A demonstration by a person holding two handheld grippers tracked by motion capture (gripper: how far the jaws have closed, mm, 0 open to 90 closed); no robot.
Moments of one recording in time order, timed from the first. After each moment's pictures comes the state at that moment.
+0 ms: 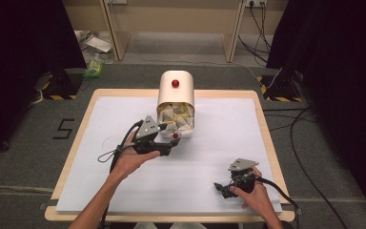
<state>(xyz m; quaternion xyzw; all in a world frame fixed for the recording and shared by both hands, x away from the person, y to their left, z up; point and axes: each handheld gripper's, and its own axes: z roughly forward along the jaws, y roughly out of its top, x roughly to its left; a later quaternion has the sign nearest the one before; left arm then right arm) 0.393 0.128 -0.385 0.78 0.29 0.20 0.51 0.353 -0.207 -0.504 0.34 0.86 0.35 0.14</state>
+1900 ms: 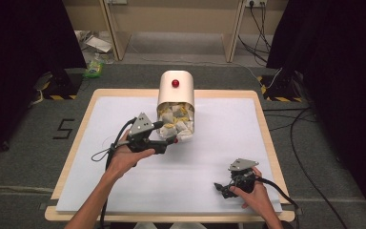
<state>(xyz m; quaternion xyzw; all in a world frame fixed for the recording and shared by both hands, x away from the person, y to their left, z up) 0.394 0.143 -0.368 0.77 0.29 0.20 0.53 0.353 -0.207 -0.504 0.34 0.86 0.35 0.14</state>
